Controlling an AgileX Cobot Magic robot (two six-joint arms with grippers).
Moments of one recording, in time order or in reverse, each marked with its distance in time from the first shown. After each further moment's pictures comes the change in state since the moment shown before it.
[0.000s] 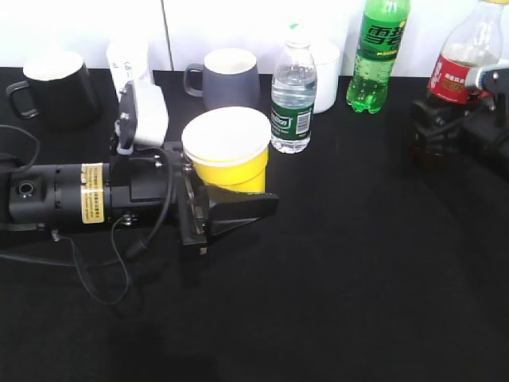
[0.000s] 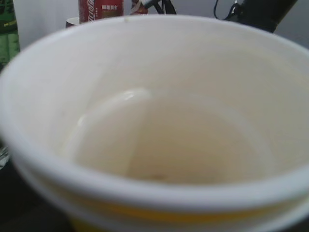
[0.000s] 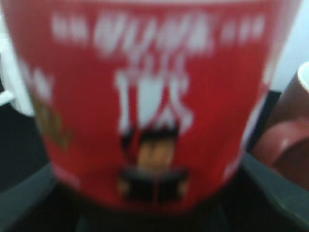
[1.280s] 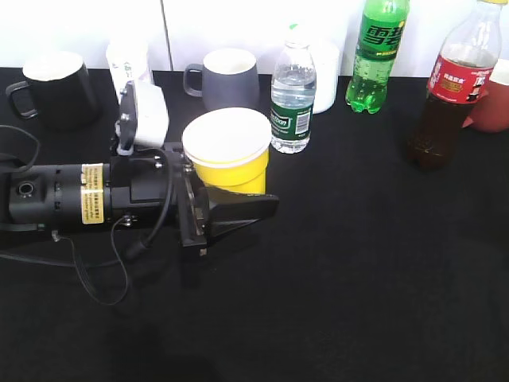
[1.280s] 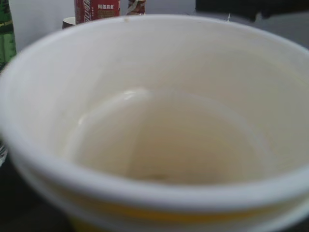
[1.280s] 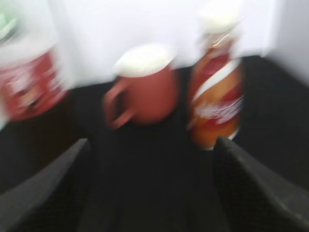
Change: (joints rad) left arm 0.000 0.000 0.000 0.006 0.000 0.000; right arm 0.000 -0.695 0.497 0.588 0.146 -0.168
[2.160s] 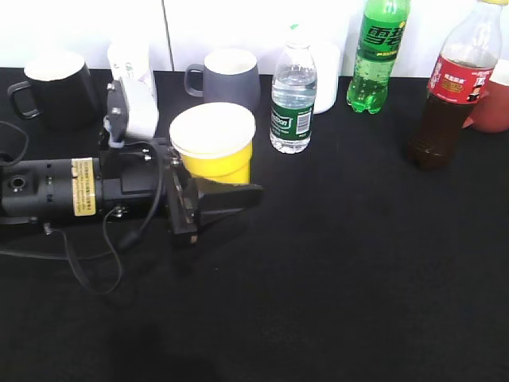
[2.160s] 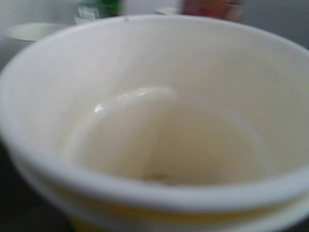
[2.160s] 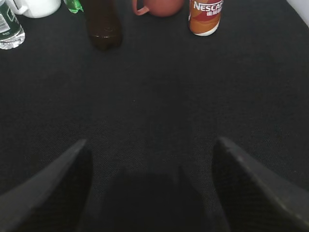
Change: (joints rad) left arm 0.047 0.000 0.000 -0.007 0.030 0.003; right arm 0.001 -1.221 -0.349 -0.450 1.917 0.255
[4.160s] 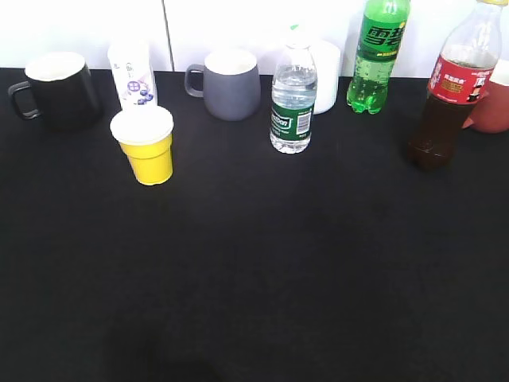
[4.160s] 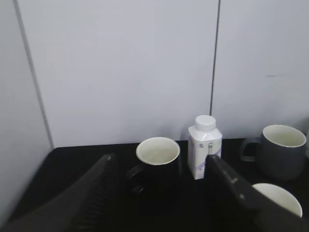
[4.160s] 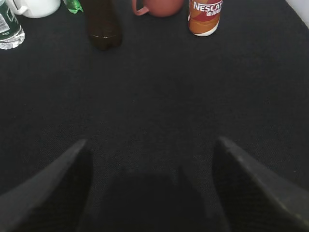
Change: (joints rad) left arm 0.361 -1.180 0.122 -1.121 1.131 0.688; right arm 0.000 0.000 0.000 -0.002 0.000 0.000
